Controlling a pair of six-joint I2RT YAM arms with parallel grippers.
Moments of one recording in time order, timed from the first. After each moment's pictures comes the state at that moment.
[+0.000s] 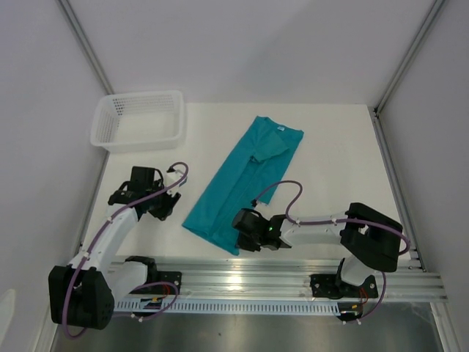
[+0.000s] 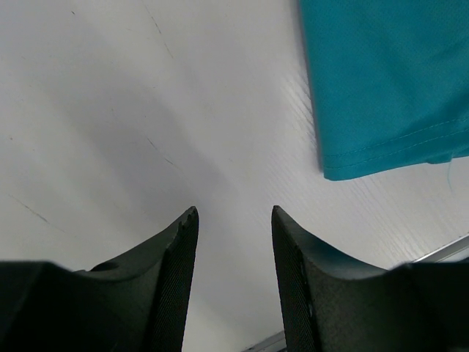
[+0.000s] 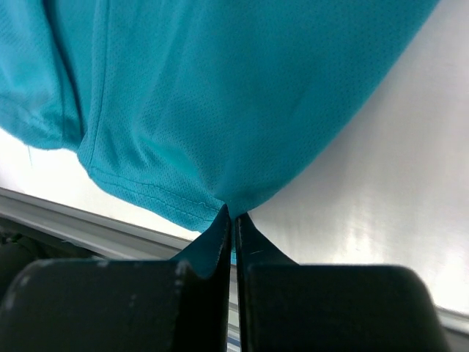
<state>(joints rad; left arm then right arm) -0.11 1.02 0.67 -0.68 0.20 0.53 1.18 1.63 0.81 -0.20 0.16 1.35</state>
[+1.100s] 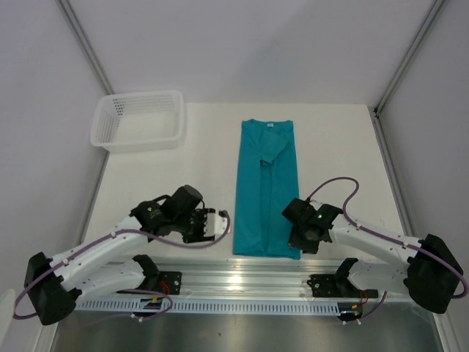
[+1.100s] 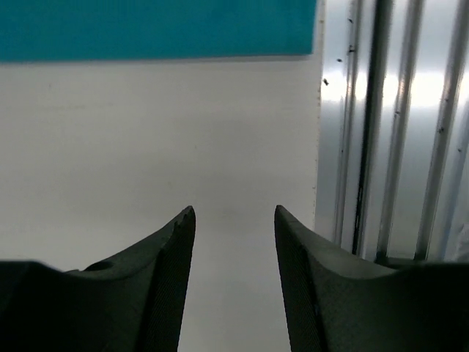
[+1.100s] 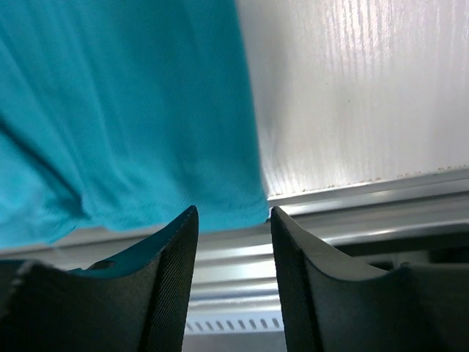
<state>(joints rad) -0.77 0.96 0.73 -0.78 0.26 0.69 0.86 1.15 0.64 -0.89 0.16 1.14</state>
